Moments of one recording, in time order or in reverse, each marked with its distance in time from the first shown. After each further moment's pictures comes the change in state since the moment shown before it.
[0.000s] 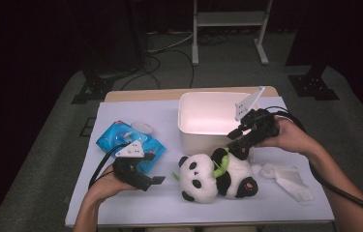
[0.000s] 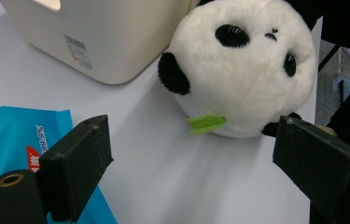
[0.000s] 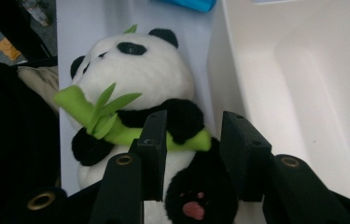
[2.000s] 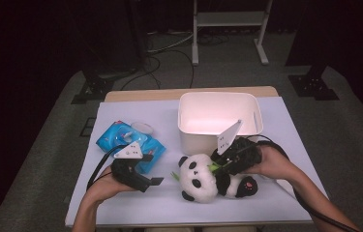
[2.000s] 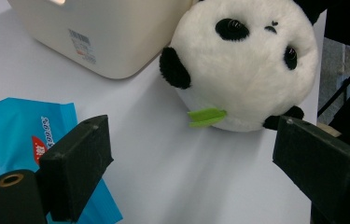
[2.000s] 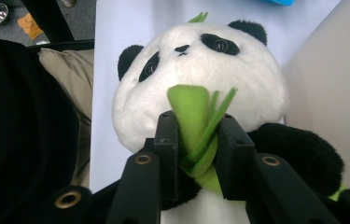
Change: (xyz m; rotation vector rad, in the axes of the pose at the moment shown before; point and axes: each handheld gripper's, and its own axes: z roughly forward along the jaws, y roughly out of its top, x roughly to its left) left arm 0.001 -0.004 -0.004 0.005 0.012 0.000; right arm 0.052 0.003 0.056 0.021 0.058 -0.099
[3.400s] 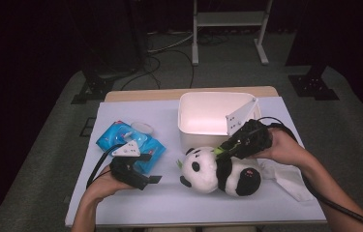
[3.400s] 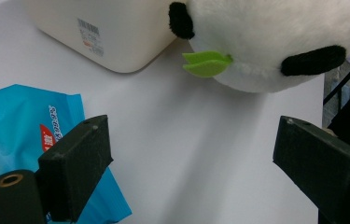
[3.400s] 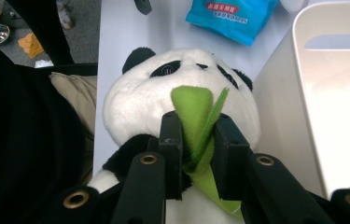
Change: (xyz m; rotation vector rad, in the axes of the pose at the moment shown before) left arm 0.012 -0.008 0.002 -0.011 -0.012 -0.040; right arm -0.008 0.018 -0.054 -0.071 -0.029 -0.006
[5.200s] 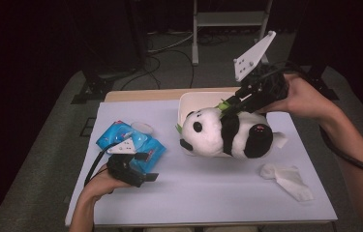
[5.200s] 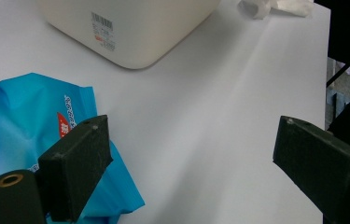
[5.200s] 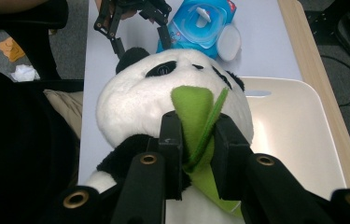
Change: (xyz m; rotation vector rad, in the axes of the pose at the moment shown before) left arm 0.012 -0.007 -0.003 -0.019 -0.010 -0.034; right arm -0.028 0.073 -0.099 0.005 -0.085 -0.056
